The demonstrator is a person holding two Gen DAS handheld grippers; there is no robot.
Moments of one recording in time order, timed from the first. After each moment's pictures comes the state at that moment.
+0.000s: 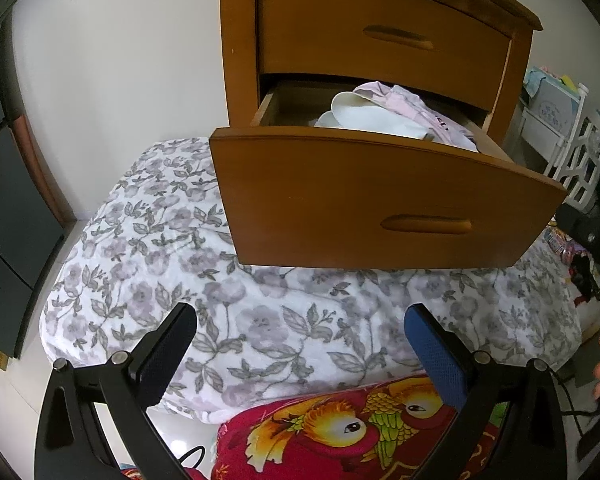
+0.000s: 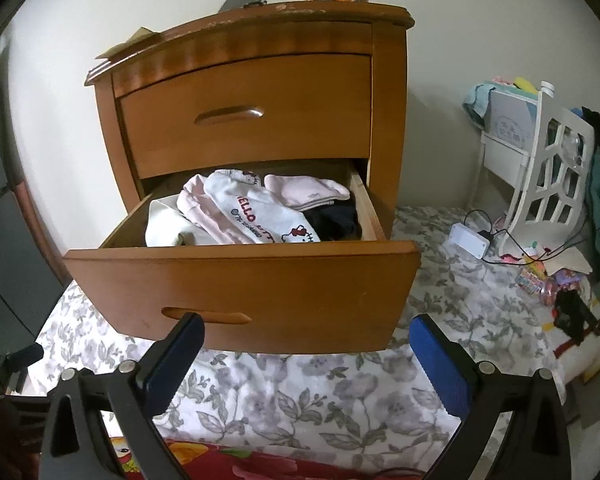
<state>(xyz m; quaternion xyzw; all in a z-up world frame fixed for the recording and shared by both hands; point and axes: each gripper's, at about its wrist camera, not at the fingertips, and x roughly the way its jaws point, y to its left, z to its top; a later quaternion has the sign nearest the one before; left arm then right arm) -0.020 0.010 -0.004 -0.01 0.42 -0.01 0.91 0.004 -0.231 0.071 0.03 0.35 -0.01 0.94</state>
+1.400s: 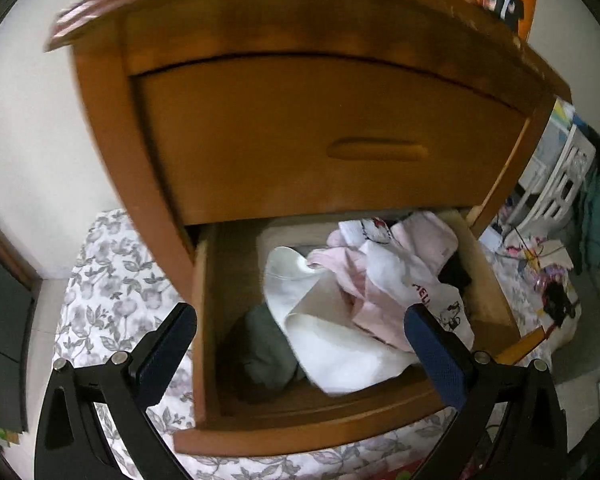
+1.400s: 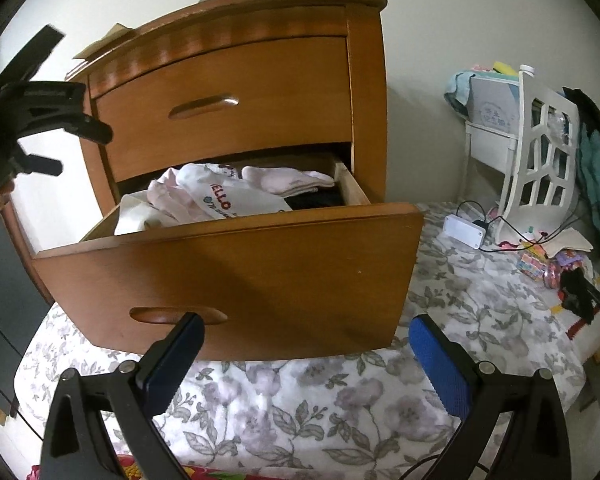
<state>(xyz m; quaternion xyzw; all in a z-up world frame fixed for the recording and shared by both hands) 0.166 -0.021 0.101 0.02 0.44 -0.11 0.89 0.011 -0.236 0.022 0.05 0.32 -0.04 0.94</state>
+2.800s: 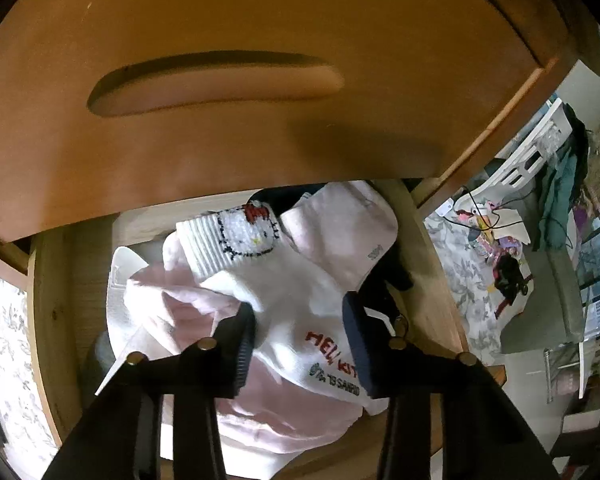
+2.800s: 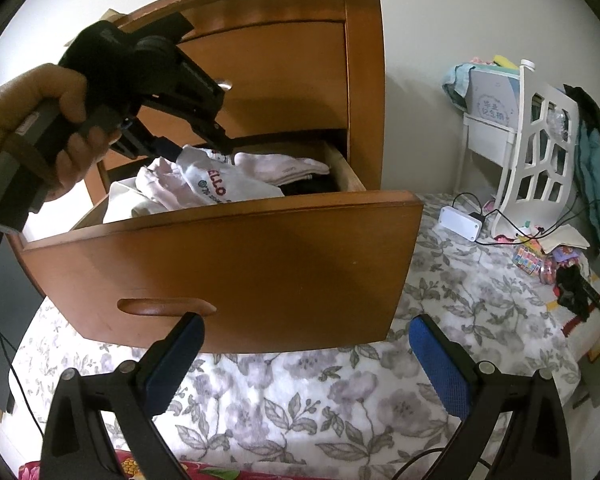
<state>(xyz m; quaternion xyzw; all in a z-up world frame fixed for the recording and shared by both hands) 0.241 -0.115 0.046 -0.02 0.54 -0.21 0.81 0.018 -0.237 0.016 0.05 0.34 -0.05 0.94</state>
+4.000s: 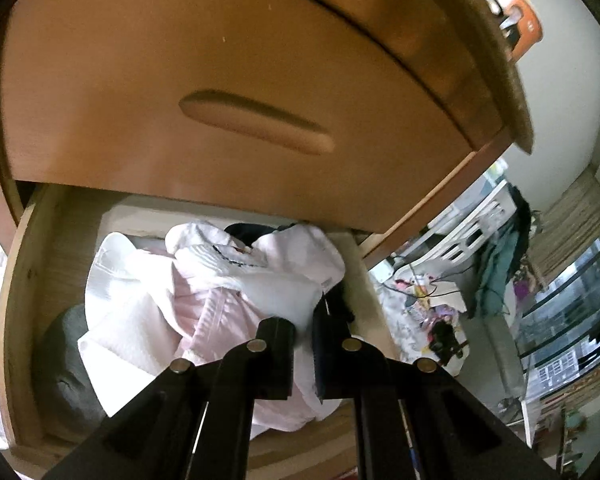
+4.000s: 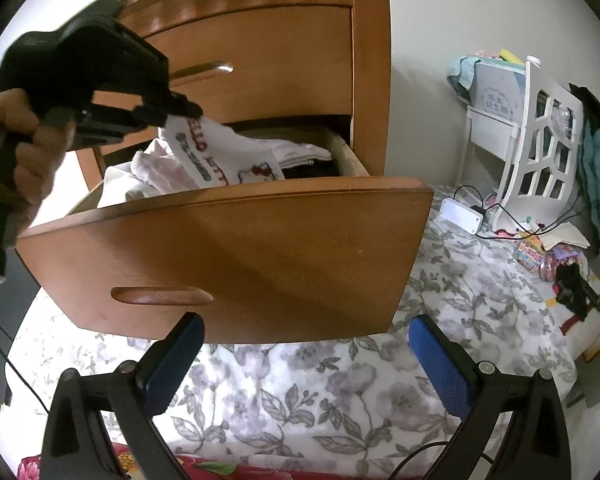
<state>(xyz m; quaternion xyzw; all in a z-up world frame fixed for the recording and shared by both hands) 0.196 -0.059 0.056 -0.18 0.43 -0.26 0.84 0.022 -0.236 0.010 0.03 0.37 -0.05 0.93</state>
